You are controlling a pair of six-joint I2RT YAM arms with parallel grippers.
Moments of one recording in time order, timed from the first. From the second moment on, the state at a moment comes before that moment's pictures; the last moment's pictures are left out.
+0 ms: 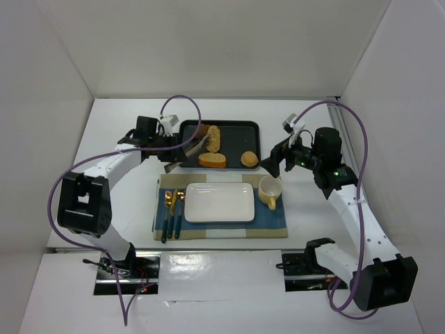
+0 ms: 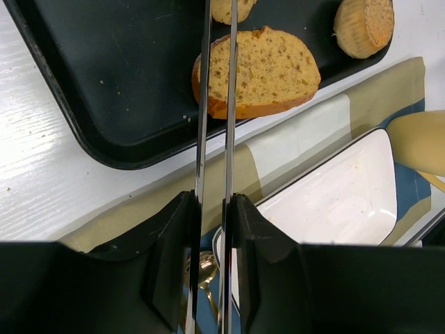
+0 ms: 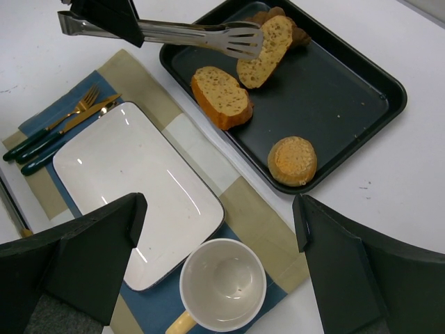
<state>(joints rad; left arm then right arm) -0.17 1.62 1.11 -0.34 0.49 -0.19 0.16 1.00 0.88 -0.28 -0.67 -0.17</state>
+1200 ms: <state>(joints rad) -0.31 1.01 0.92 -0.62 0.51 -0.32 0.16 1.00 0.88 -0.28 -0.67 -0.17</state>
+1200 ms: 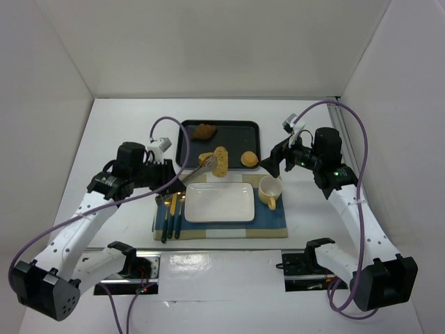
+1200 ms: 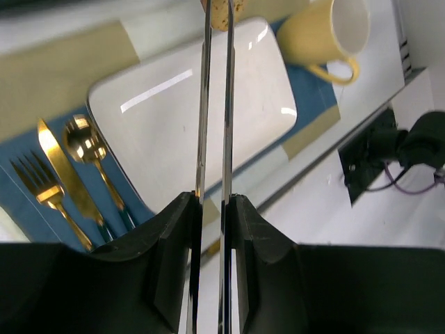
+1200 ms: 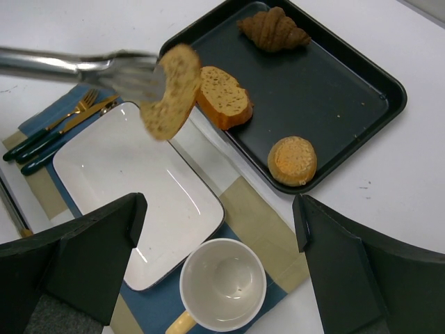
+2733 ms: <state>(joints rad) -0.47 0.87 0.84 -0.91 0.35 -0.41 0.16 1.00 0.88 -0.28 -0.66 -0.17</state>
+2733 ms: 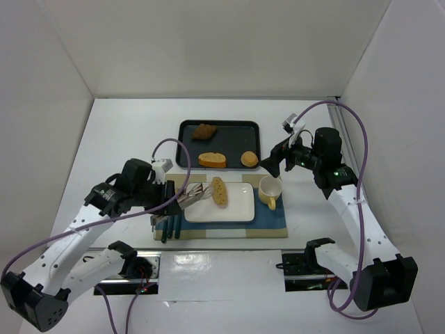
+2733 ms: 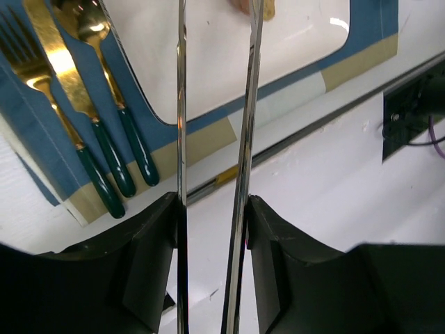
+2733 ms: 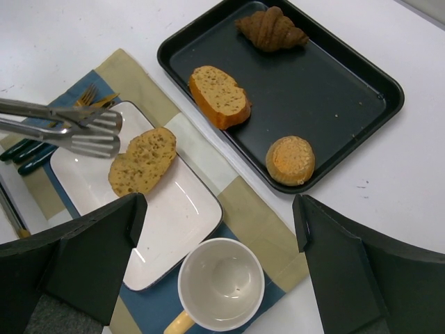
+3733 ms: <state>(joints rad) 0.02 1.37 0.99 -0.65 -0.17 -0.41 0.16 0.97 0.88 -0.29 -0.68 -0.18</state>
